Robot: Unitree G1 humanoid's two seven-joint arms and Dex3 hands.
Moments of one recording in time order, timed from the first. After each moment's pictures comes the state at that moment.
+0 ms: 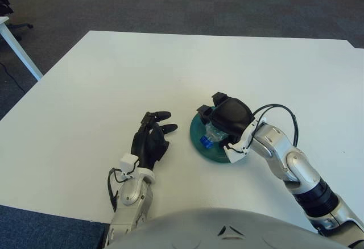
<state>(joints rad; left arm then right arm) 0.50 -0.11 -0.18 -0.43 -0.11 0.05 0.04 -0.10 -0.43 0.45 -0.40 -1.08 -0.15 0.46</state>
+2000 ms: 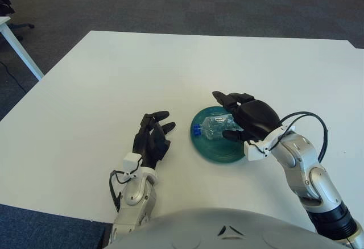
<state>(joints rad) 0.52 -0.13 -0.22 -0.49 -0.06 0.16 0.15 0.06 -0.38 0.21 -0.54 -0.91 0.05 0.51</state>
